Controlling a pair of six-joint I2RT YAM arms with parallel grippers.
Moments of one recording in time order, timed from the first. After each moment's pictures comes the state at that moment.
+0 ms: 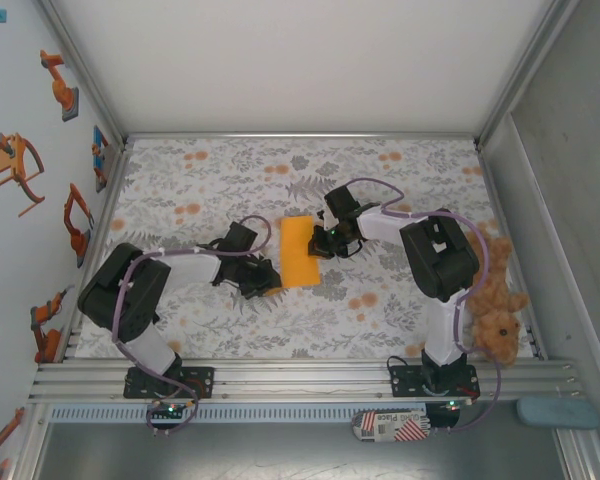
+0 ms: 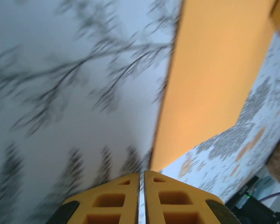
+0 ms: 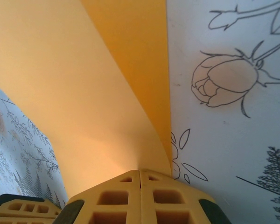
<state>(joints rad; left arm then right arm) -0.61 1.65 0.72 -0.23 0.54 -0.87 0.53 2.03 1.21 -0.41 -0.51 0.59</state>
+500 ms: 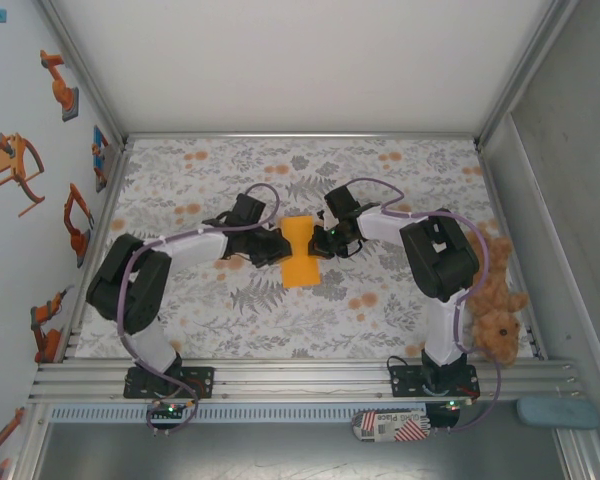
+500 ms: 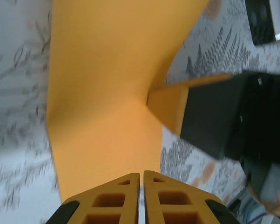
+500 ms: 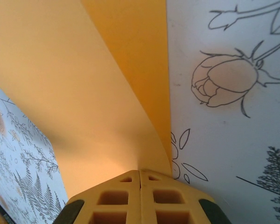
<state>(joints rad) -0.60 1.75 0.99 -0.24 0.48 -0.82 0.53 2.03 1.21 -0.41 -0.51 0.59</state>
